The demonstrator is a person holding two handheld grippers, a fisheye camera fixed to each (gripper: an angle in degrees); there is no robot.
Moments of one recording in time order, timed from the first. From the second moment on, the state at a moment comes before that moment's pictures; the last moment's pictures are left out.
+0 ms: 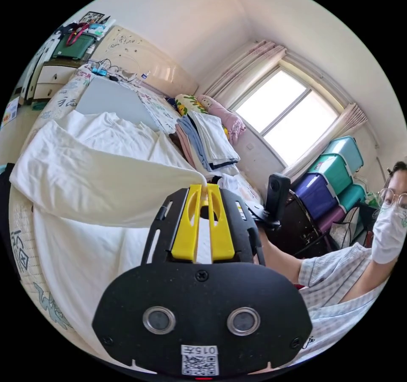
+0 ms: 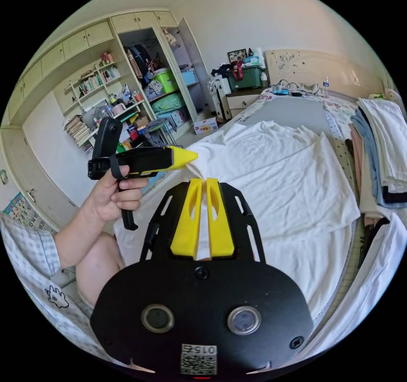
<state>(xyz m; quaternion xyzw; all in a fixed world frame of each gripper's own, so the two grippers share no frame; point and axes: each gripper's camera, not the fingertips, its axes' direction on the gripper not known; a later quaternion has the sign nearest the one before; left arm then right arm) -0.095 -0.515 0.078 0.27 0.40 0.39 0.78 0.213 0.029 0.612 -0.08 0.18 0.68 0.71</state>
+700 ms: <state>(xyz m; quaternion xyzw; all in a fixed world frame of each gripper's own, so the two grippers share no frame) -0.223 -0.587 0.107 0.31 0.45 -0.04 0.83 0.035 0.077 0.439 0.12 0.22 0.68 0.69</state>
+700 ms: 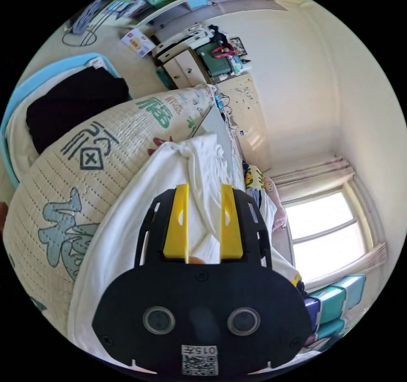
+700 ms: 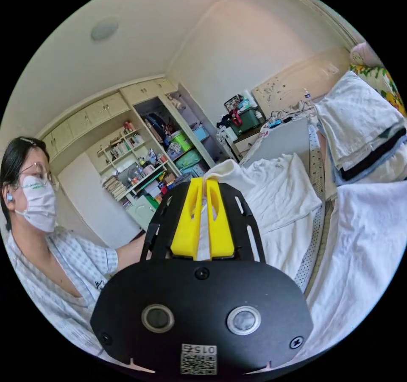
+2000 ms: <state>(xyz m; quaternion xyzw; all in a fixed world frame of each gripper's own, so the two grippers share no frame) -0.241 -0.643 0.084 0.28 0.53 -0.04 0.80 0.199 -0.015 0.464 -0.28 0.05 0.70 0.65</state>
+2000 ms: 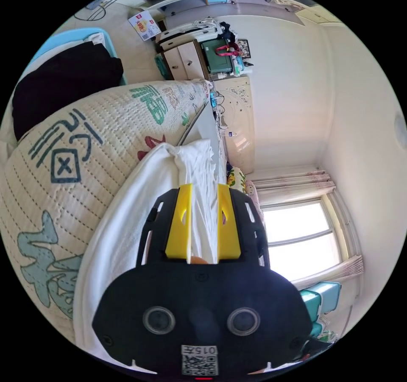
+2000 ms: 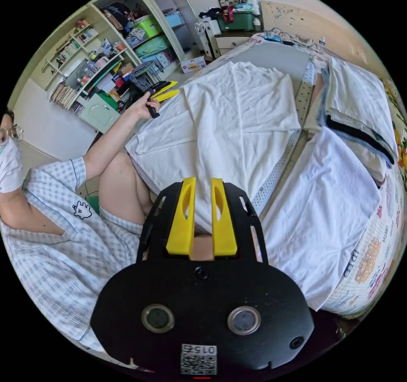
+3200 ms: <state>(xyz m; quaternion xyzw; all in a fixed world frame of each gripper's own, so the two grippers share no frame) -0.271 -0.689 0.085 0.29 0.47 -0.04 0.83 0.317 -0.005 0.479 -0.33 0.08 0.70 0.63</state>
